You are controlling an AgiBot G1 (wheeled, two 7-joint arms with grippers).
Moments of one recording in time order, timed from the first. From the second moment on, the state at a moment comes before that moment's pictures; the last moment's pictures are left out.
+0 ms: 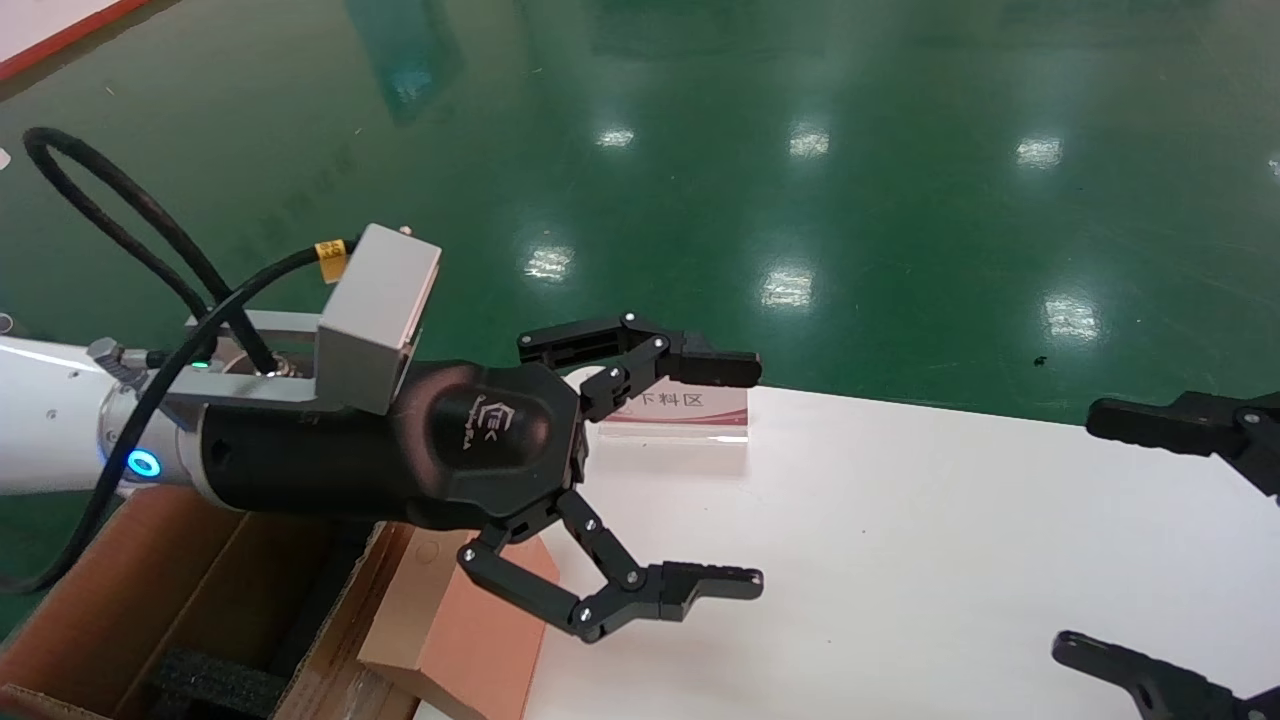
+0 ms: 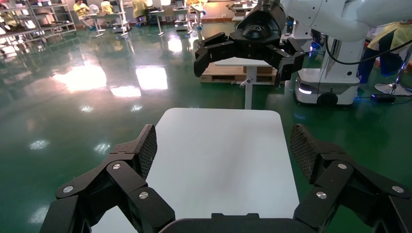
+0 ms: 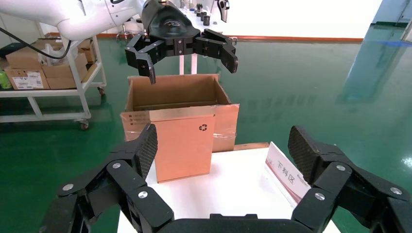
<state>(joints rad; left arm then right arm) -1.07 0.61 0.28 -1.28 0.73 1.50 -0.19 1.08 -0.61 -0.28 1.28 -0.73 -1.49 0.19</state>
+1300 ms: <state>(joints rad) -1.52 0.63 0.63 -1.35 1.47 1.52 -0.90 1.08 -0.61 -0.28 1.28 -0.73 -1.49 0.18</state>
